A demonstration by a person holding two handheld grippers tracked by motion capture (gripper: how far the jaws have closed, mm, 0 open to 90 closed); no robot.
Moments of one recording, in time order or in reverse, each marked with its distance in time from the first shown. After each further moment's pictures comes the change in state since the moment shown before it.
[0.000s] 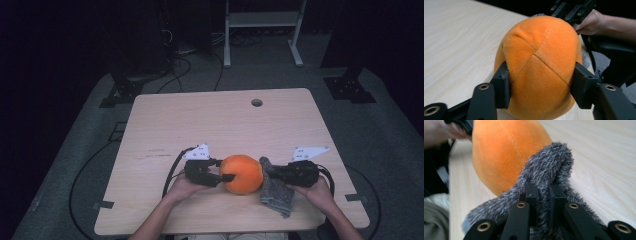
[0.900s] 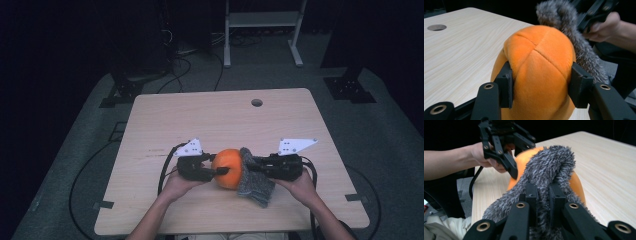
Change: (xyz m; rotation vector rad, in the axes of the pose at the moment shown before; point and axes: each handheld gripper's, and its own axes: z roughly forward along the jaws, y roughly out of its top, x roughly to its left) left arm -0.002 0.012 -0.024 -0.026 0.074 -0.007; right arm 0.031 0.049 0.025 -0.118 0.109 -0.104
